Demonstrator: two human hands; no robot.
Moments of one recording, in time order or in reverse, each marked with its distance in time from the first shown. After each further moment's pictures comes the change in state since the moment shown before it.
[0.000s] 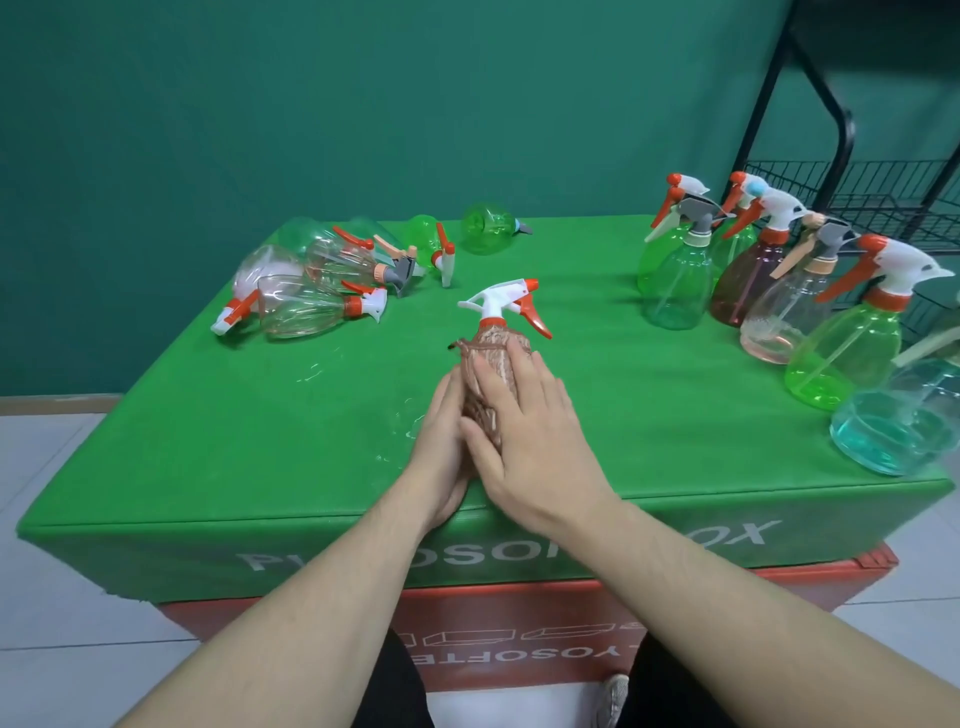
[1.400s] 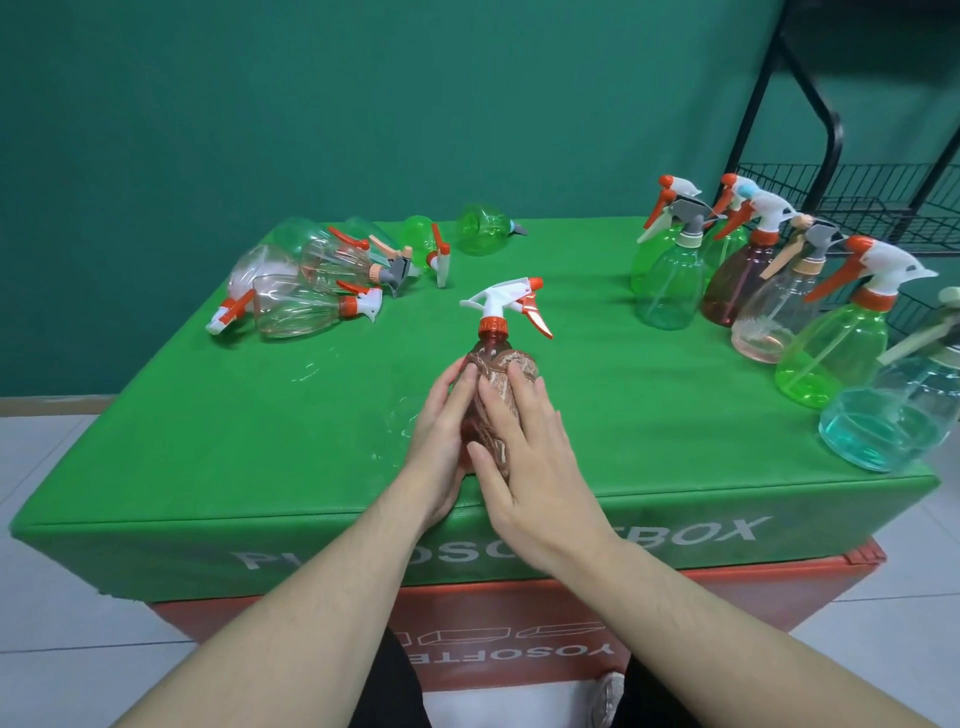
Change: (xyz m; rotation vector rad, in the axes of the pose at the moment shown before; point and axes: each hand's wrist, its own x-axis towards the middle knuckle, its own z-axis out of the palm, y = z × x) left_hand -0.013 0.007 0.005 -0.045 0.030 0.044; right_hand -0.030 0.000 0.006 0.176 -0.024 0.042
